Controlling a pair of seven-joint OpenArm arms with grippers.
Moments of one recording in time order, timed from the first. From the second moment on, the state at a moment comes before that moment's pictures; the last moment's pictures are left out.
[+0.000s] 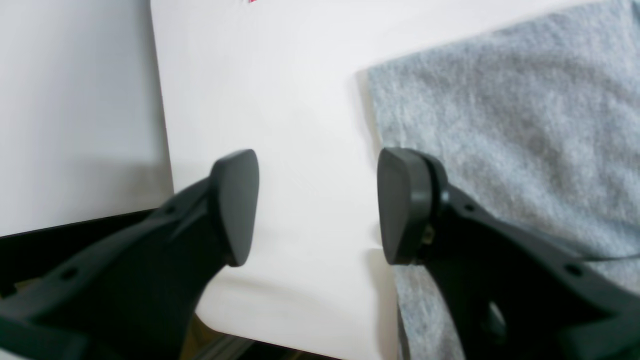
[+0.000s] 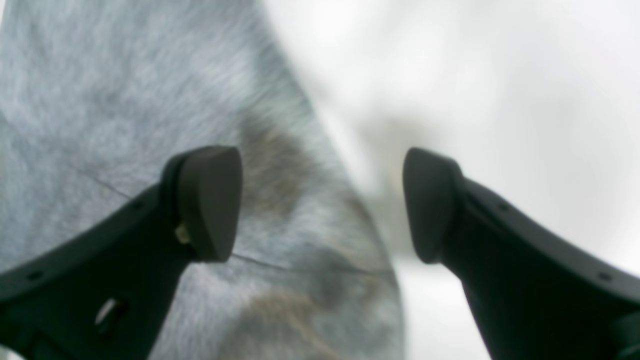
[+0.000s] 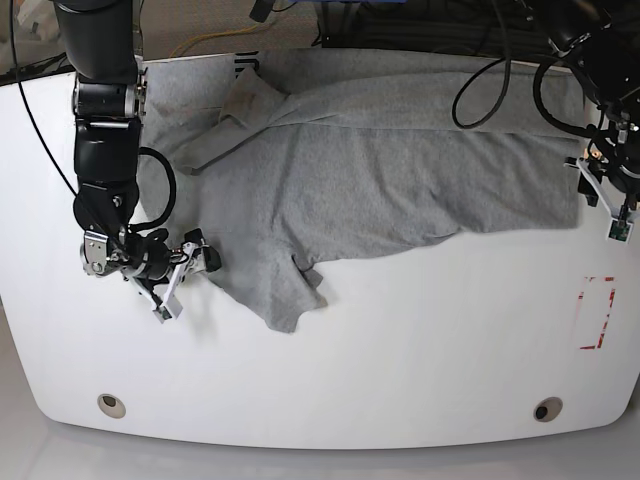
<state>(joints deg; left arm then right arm) 3.8 -15.7 -37.6 109.7 -1.2 -43.0 63.1 29.4 18.7 0.1 45.1 18.3 40.6 -43.1</state>
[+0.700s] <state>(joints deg) -4.2 -15.7 -35.9 94.4 2.0 -43.0 62.8 27.7 15.6 0.0 45.7 17.4 40.7 -40.5</state>
